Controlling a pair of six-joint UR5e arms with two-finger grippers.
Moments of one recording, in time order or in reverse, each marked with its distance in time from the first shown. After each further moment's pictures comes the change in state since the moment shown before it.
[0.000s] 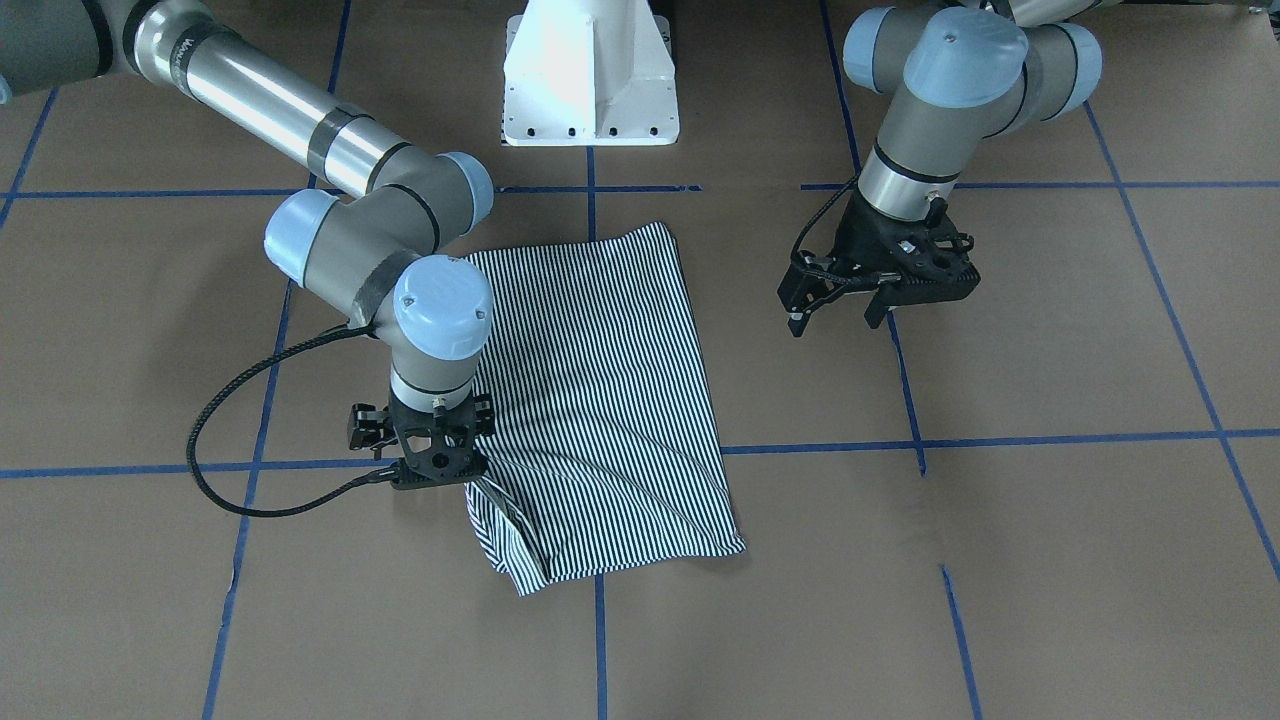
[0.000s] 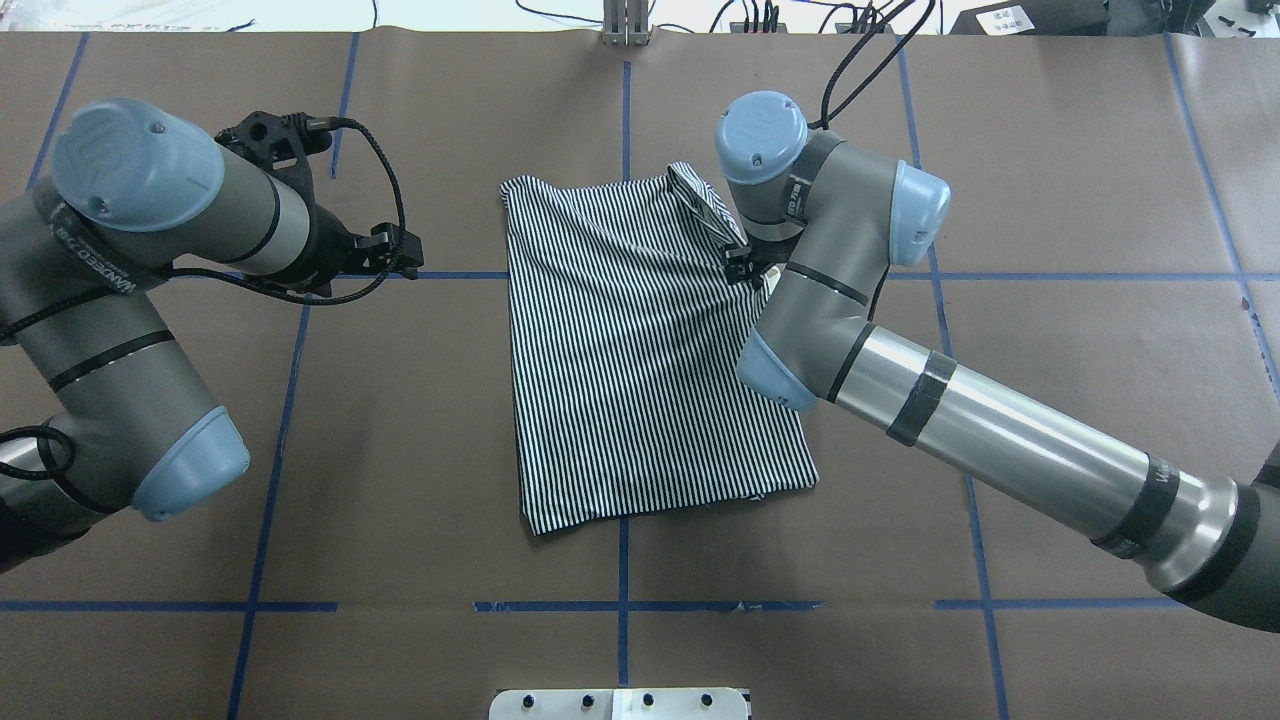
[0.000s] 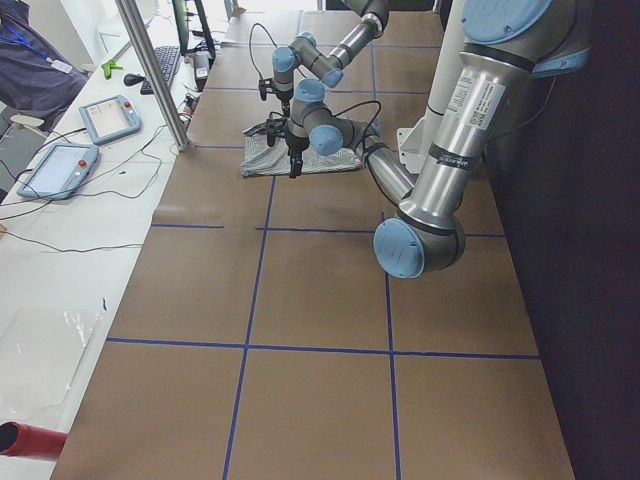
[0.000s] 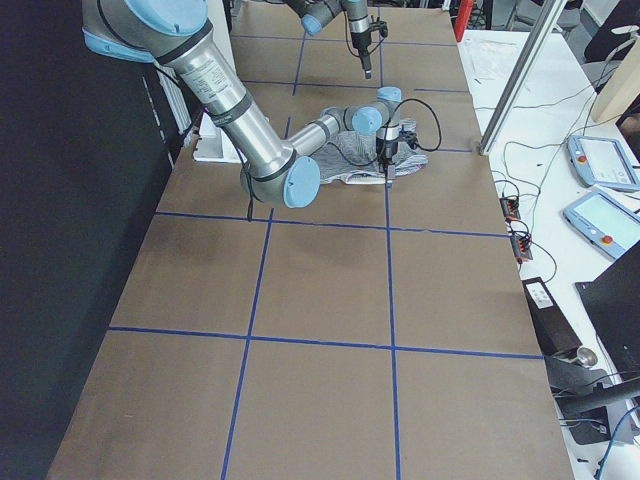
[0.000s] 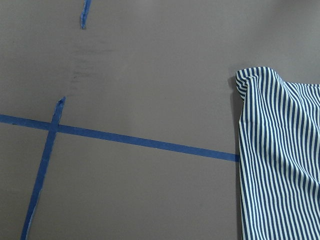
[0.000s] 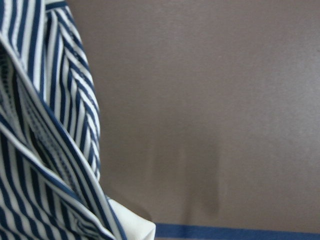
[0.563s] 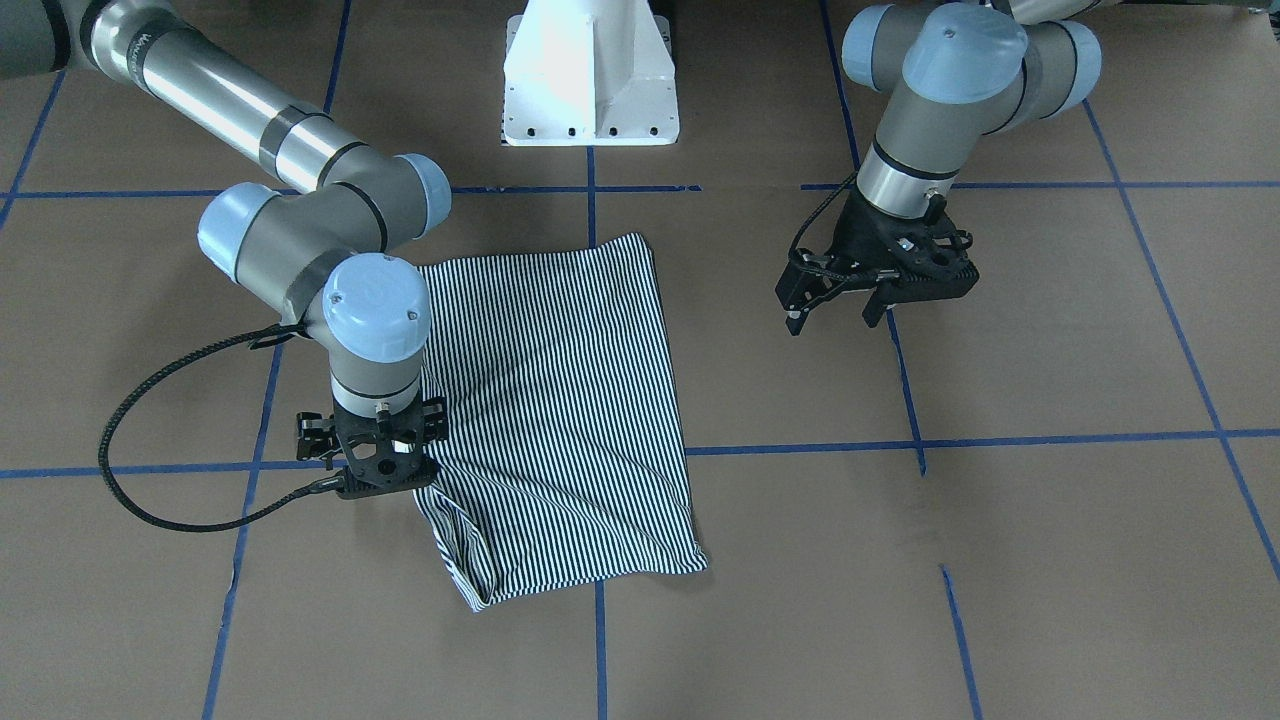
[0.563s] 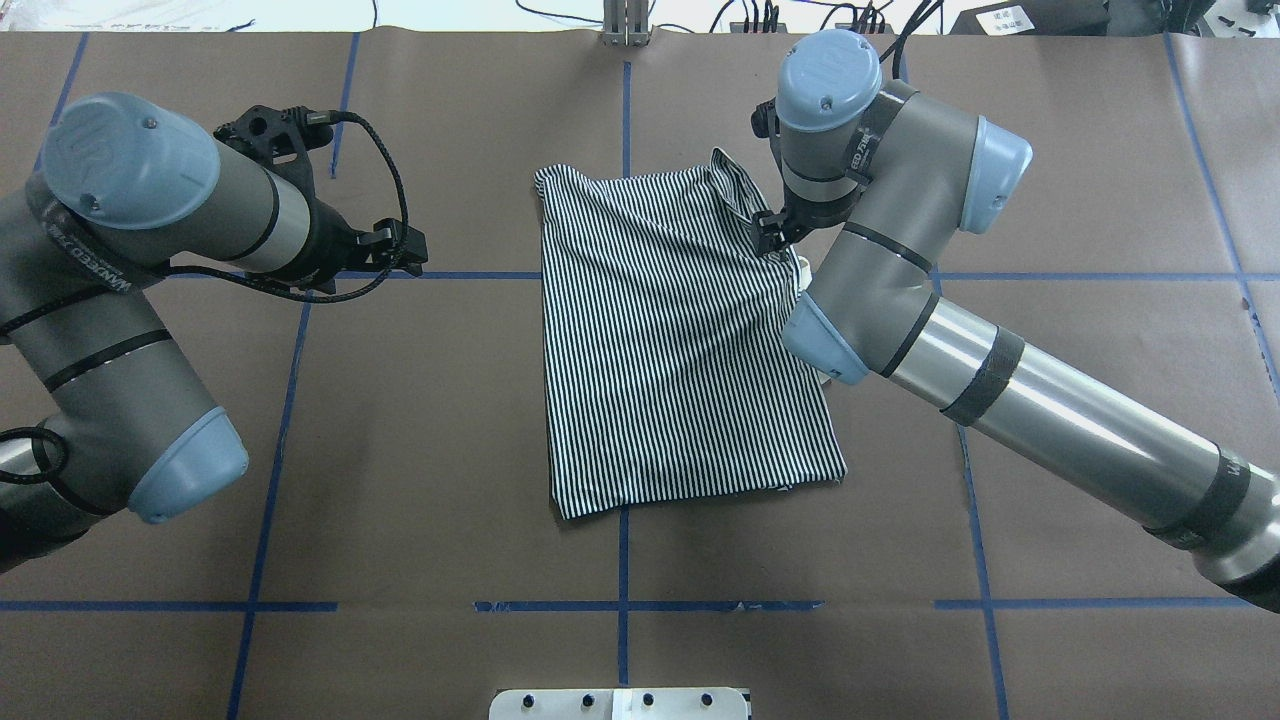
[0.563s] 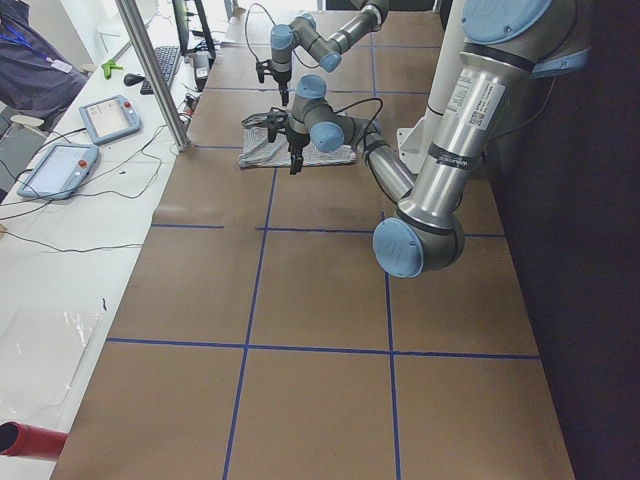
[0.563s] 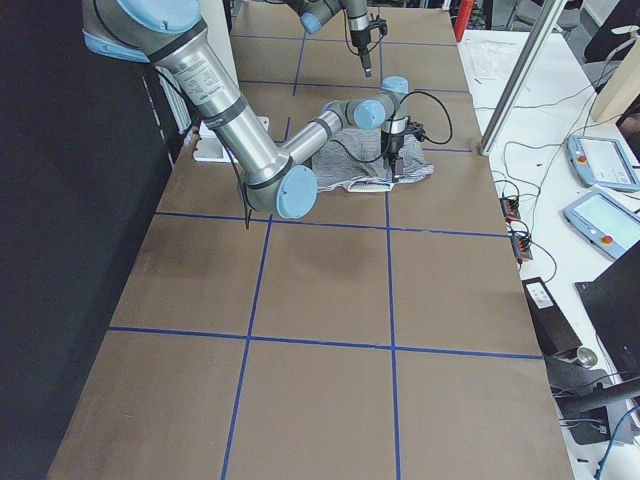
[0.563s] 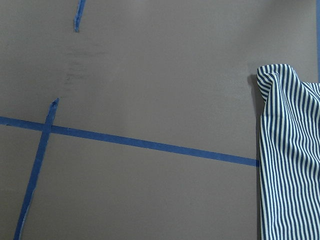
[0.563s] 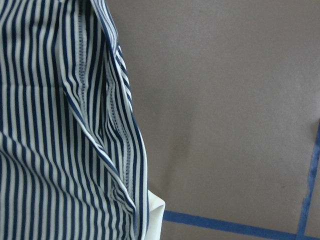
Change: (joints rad) left arm 0.000 -0.005 -0.019 0.004 0.001 -0.005; right arm 0.053 -0.036 0.146 -0.045 0.055 -0.085
